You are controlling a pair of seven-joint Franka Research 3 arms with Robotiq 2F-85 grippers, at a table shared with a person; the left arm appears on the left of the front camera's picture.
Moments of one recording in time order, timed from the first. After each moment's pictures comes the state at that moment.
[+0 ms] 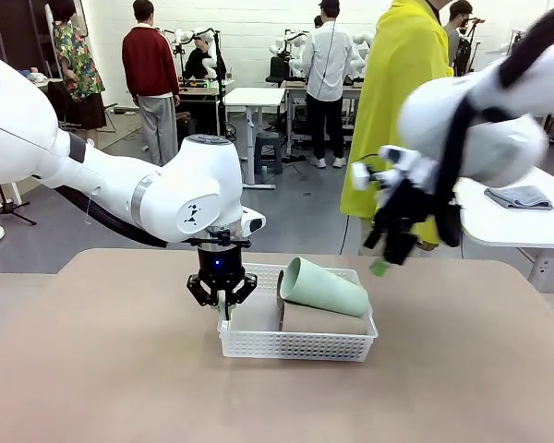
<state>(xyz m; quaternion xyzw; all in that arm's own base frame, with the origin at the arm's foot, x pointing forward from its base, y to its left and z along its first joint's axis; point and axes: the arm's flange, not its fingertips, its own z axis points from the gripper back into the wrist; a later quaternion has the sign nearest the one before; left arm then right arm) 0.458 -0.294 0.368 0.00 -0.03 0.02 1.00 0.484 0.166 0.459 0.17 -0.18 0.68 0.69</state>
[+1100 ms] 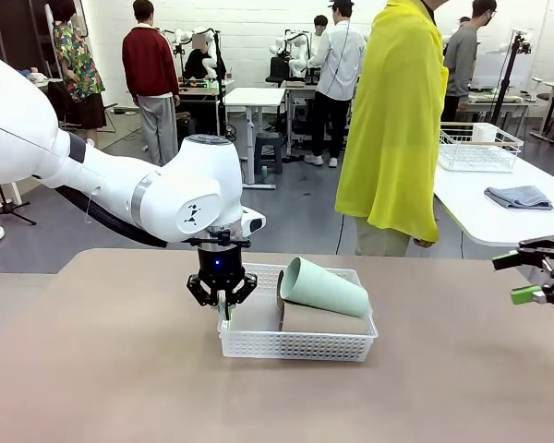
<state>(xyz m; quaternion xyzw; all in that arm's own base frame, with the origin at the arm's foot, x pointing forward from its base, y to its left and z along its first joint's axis) 0.457 -0.294 0.368 0.00 -0.03 0.02 1.00 0.378 -0.077 0.408 0.35 -0.40 0.54 0.66</state>
